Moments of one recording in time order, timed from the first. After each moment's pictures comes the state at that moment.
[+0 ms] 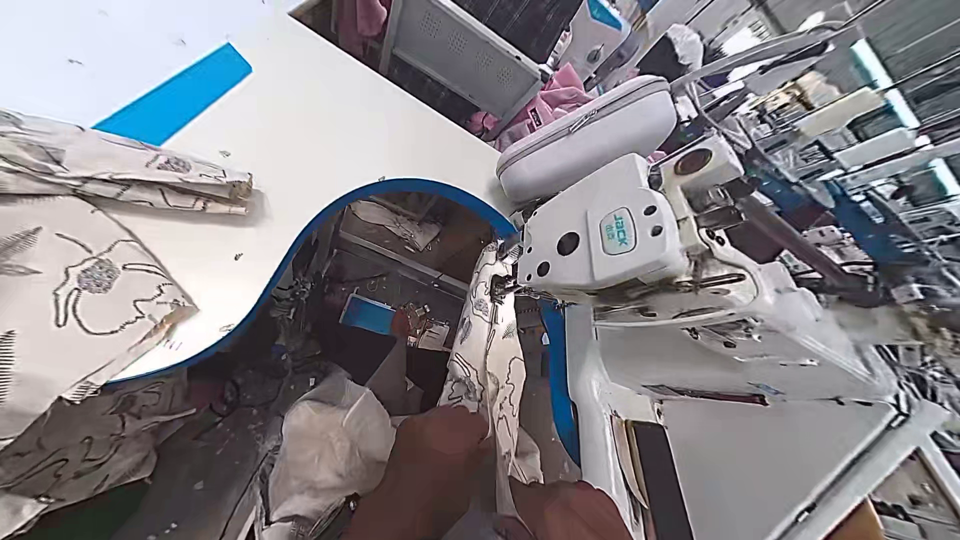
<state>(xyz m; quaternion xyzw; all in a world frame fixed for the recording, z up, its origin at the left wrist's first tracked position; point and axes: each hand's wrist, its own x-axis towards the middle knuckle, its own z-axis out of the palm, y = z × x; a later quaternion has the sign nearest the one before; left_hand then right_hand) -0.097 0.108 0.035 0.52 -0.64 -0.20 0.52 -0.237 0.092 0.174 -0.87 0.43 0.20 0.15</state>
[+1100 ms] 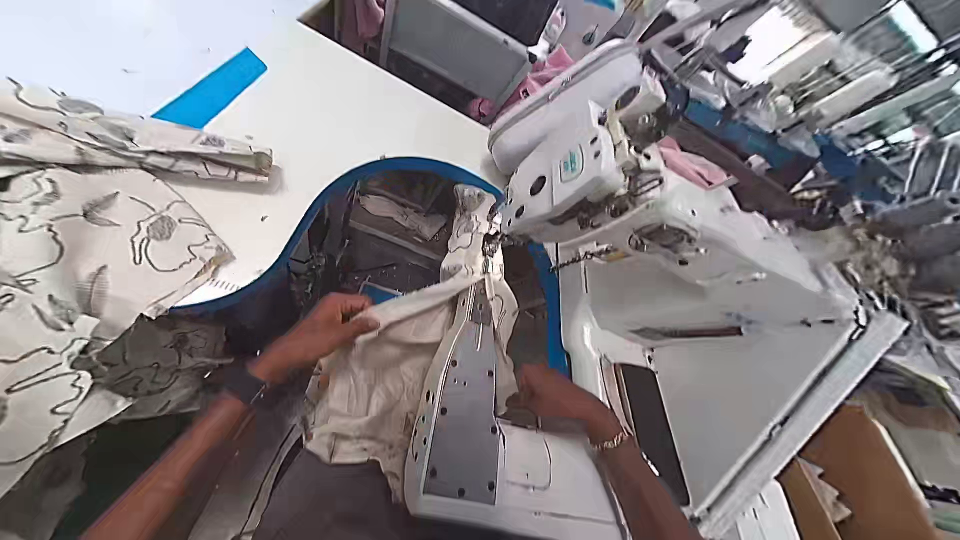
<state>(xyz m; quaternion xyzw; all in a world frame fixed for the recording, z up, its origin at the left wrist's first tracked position) 0.038 0.112 -0.016 0.46 -0.57 -0.52 0.44 -0.323 0.021 0.083 -0.80 0.40 0.29 0.33</state>
